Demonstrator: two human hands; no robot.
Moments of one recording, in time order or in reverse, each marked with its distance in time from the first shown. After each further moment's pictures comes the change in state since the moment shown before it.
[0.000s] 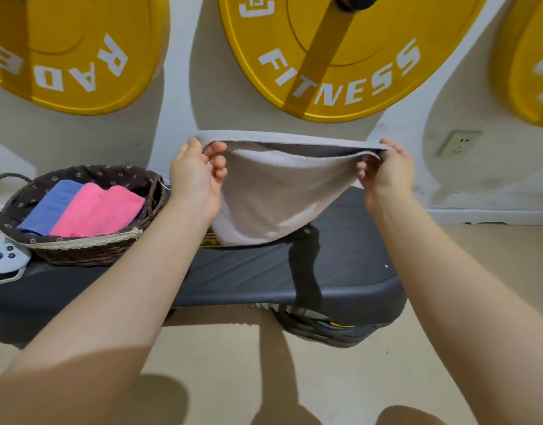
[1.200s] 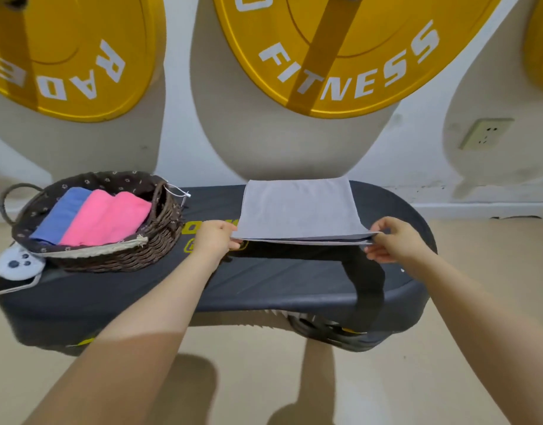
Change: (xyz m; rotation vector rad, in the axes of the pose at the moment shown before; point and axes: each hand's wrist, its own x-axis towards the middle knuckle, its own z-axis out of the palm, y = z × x) left_hand 0.047 -0.100 -0.083 1.065 0.028 -0.256; right_hand 0.039 0.060 -0.101 -1.056 -0.339 0.178
